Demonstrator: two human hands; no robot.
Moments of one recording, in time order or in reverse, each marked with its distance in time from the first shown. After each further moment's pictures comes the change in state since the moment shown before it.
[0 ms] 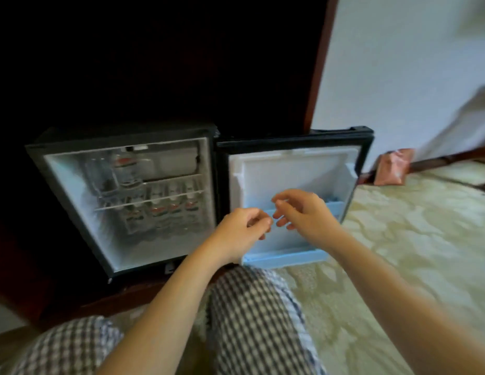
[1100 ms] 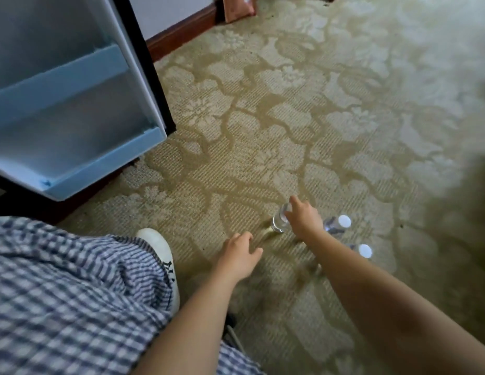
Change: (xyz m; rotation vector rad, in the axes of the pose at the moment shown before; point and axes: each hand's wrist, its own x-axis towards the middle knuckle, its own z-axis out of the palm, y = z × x) left_hand -0.052 -0.079 0.400 0.494 -0.741 -0.262; right_hand -0.285 0.371 -0.113 -0.588 0.079 1.081
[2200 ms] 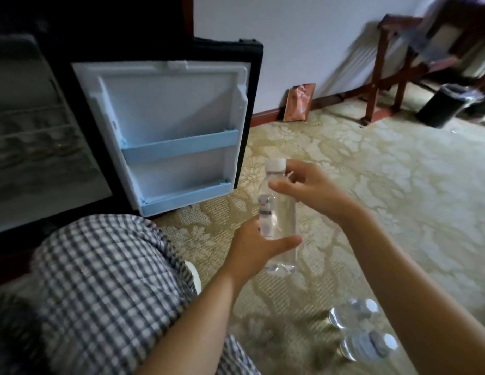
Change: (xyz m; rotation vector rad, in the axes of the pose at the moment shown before) left_hand -0.095 -0.009 -0.135 -0.821 0.416 0.377; right_hand -0.140 -0.210 -0.194 0.466 -0.046 -0.933
